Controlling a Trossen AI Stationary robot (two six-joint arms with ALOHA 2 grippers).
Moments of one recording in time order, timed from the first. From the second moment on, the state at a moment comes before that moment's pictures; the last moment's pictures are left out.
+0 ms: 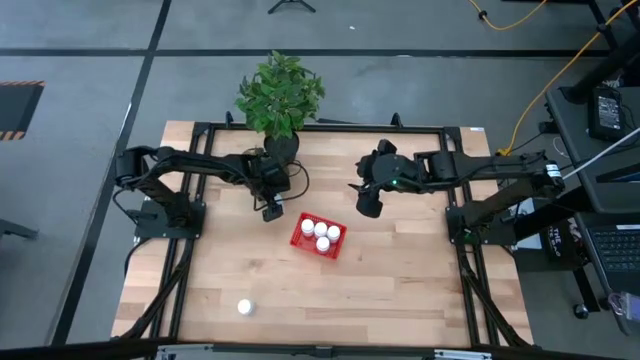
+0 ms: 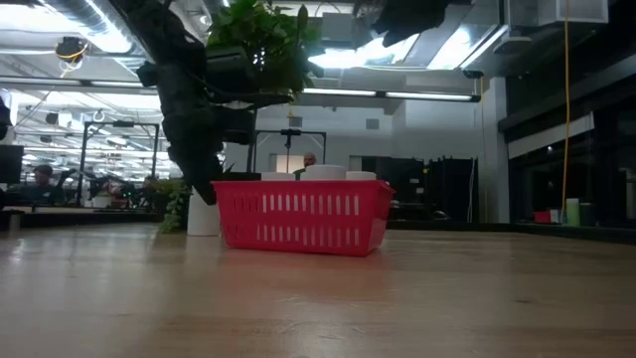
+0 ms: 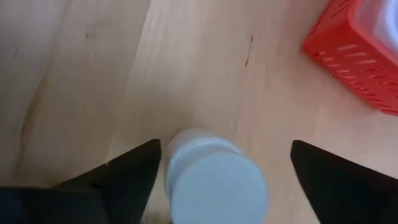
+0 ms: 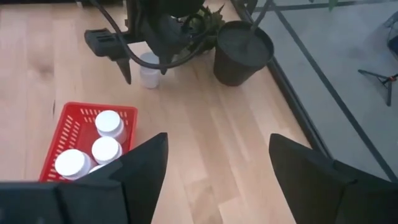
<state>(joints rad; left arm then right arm) 0.31 1.51 0.79 -0.47 0.19 -0.05 0.06 1.40 1.39 -0.75 0.41 0.13</state>
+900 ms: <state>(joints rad) 0.04 1.34 1.15 -0.63 0.38 0.02 0.06 1.40 1.39 -0.67 0.40 0.13</state>
